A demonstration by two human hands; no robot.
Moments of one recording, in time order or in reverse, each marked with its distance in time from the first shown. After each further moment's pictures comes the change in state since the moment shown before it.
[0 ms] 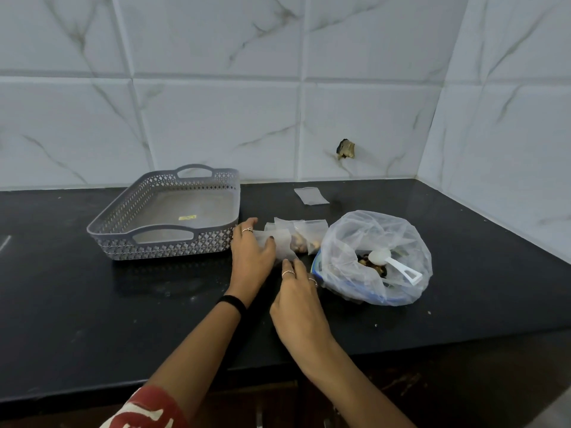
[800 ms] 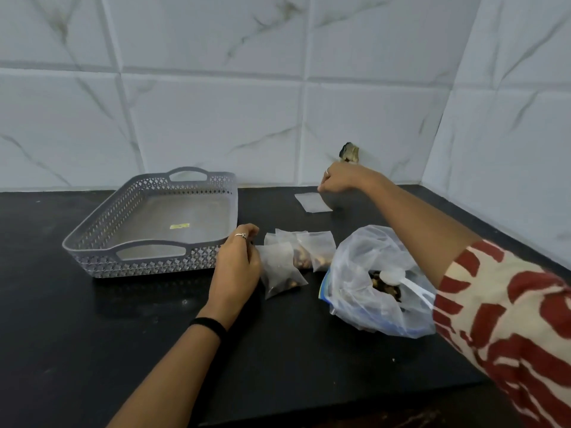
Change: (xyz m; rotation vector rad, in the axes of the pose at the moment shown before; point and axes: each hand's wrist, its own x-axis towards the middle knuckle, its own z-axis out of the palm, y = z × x) left_hand 0.023 -0.018 -0.016 0.103 -0.020 0.174; right_hand 0.257 0.046 -0.113 -0.481 -0.224 0.016
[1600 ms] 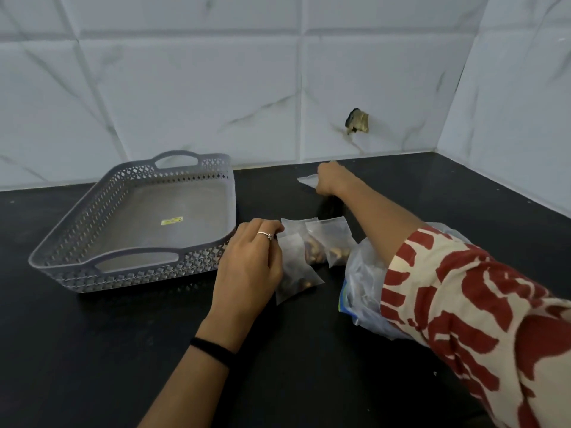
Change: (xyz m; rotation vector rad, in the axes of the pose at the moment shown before) left_hand 0.003 0.010 -0.002 0.236 -0.009 0.337; right_hand 0.059 -0.013 0.072 -0.007 0.057 0.063
